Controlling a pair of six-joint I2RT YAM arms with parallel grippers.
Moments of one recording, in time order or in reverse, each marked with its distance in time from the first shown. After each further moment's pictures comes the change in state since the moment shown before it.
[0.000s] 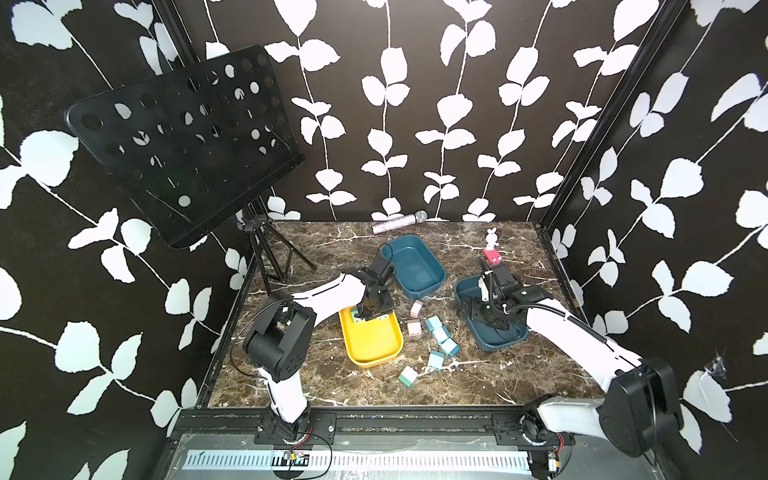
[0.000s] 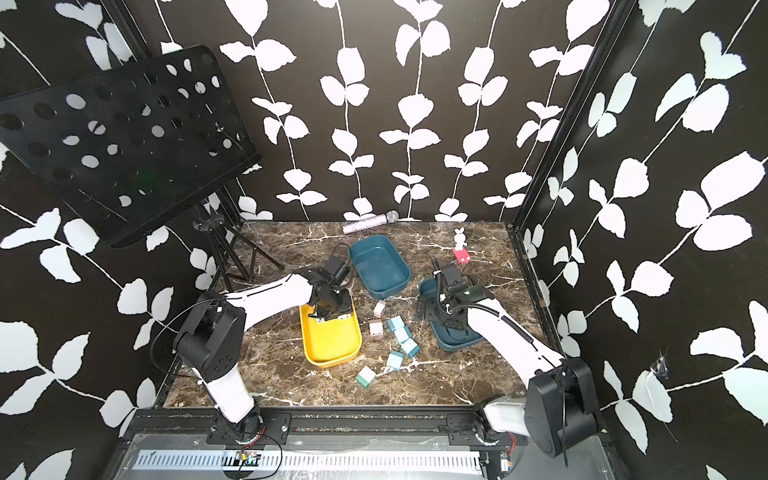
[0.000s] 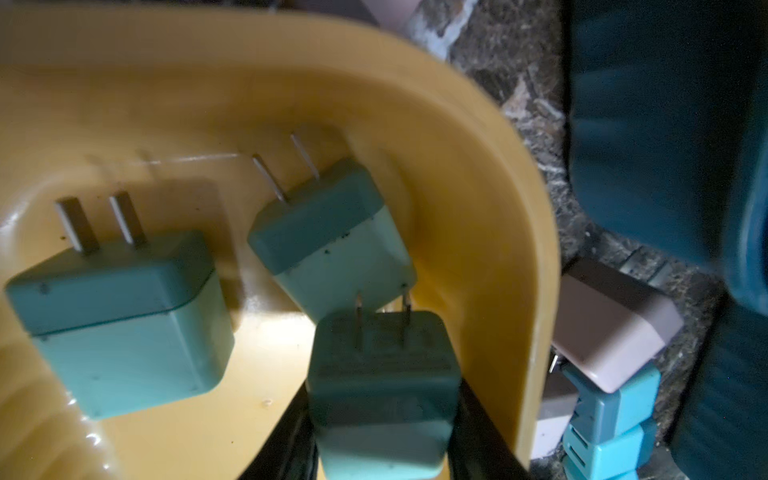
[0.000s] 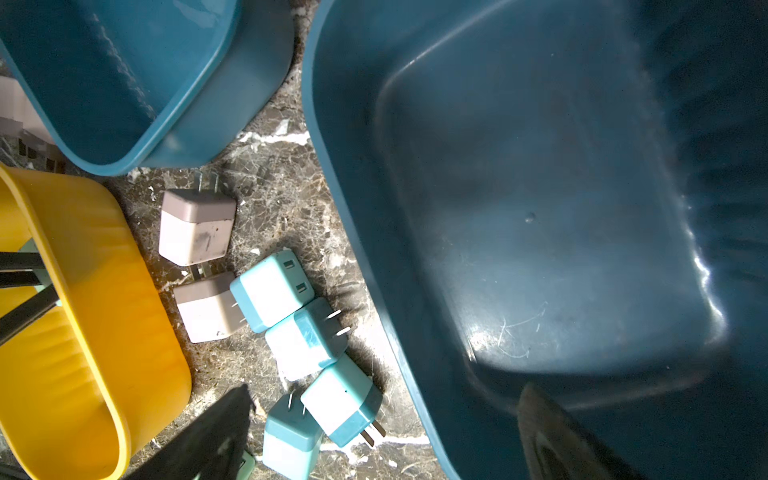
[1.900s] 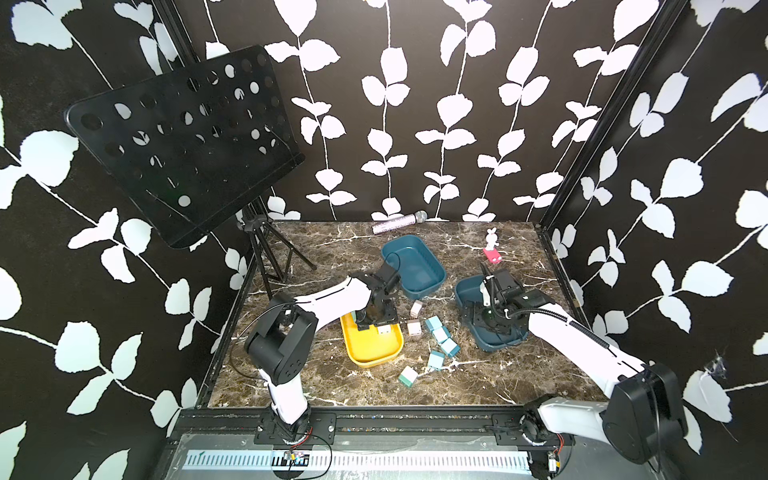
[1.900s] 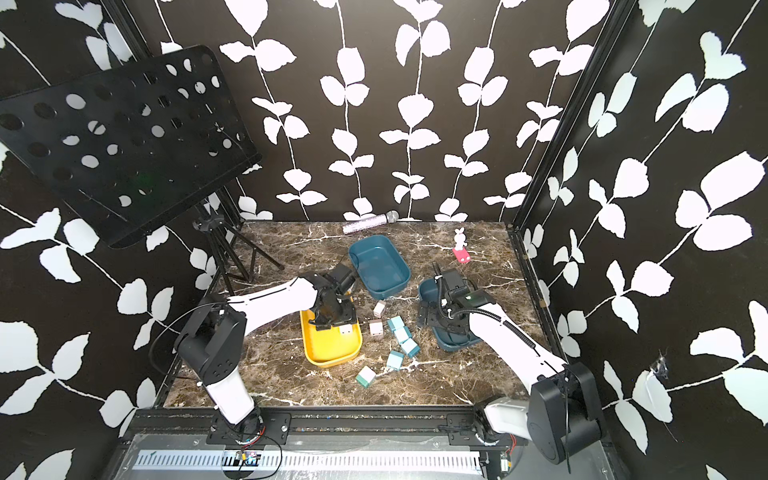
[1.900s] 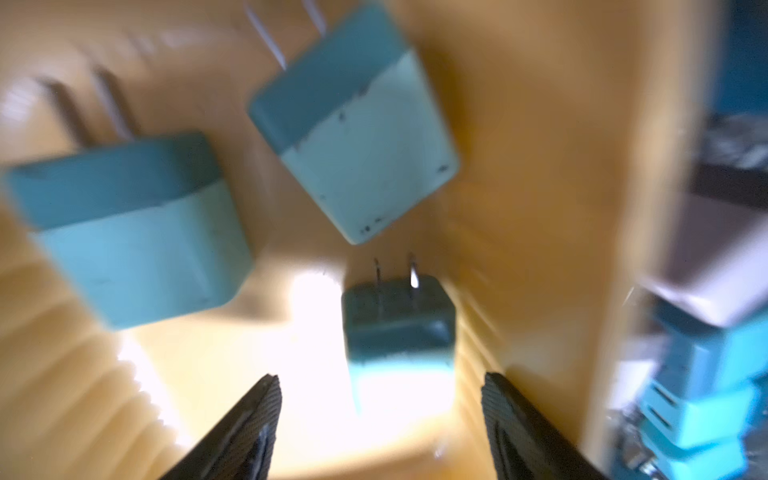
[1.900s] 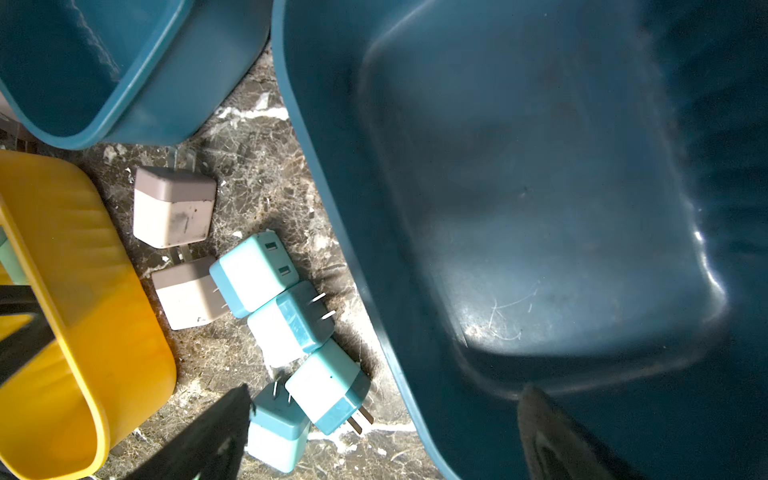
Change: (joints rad) left arm -0.075 -0.031 0.042 -0.174 -0.058 0.066; right arm 0.000 -0.029 -0.047 -0.005 0.000 0.000
